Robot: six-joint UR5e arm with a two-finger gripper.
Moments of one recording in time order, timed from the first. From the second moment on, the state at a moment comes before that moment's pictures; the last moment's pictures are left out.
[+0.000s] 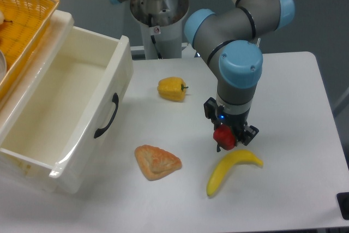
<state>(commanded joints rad) 2.53 -1.98 -1.39 -1.26 1.56 1.22</state>
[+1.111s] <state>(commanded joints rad) 2.41 -1.76 -1.42 -1.36 1.31 0.91</state>
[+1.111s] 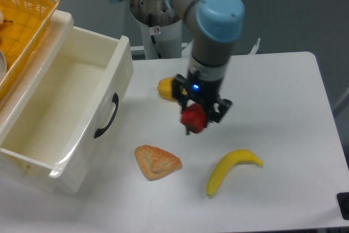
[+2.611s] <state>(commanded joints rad) 2.08 -1.71 -1.49 -1.36 1.22 1.02</state>
